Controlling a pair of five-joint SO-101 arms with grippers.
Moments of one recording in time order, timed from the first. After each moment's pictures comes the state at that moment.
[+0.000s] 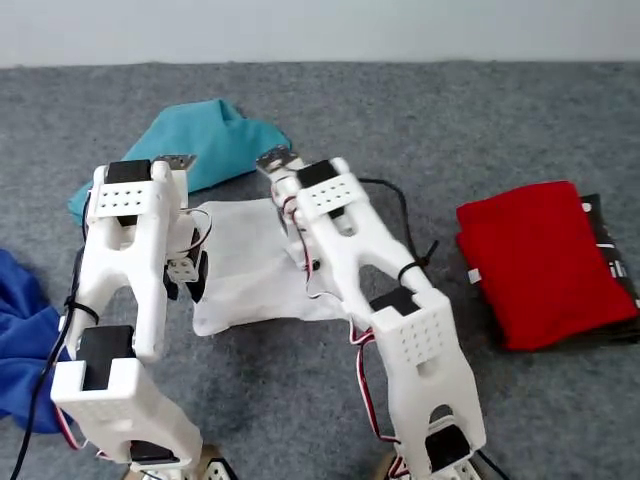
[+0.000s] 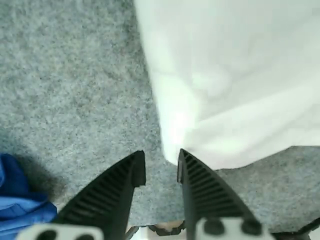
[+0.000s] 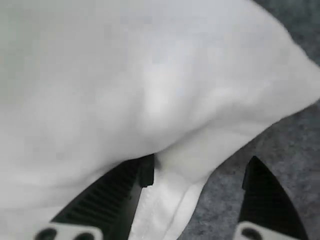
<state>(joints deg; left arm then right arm) -8.2 12.7 5.0 99.0 -0.4 -30.3 43.3 -28.2 82.4 9.2</state>
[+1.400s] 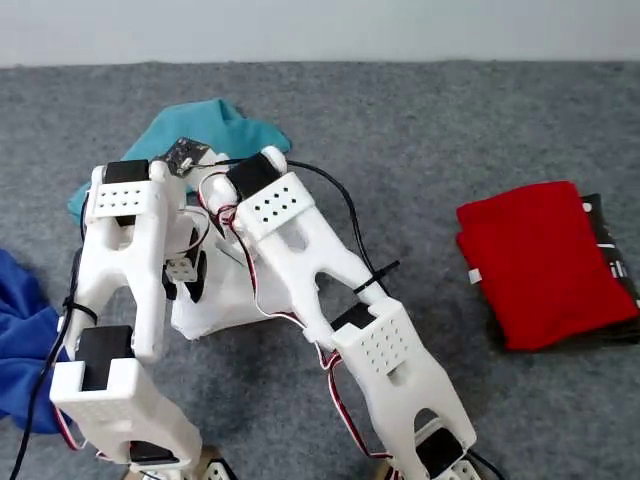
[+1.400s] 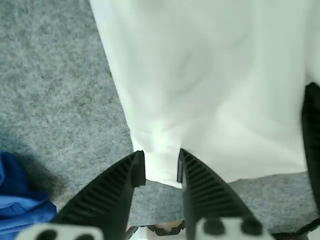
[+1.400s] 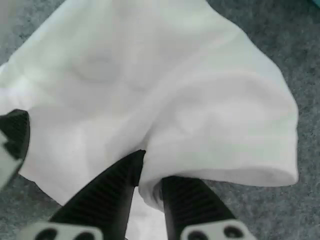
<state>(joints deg) -8.4 12.7 5.0 99.0 -0.1 -41.8 49.1 -61.1 100.3 18.2</state>
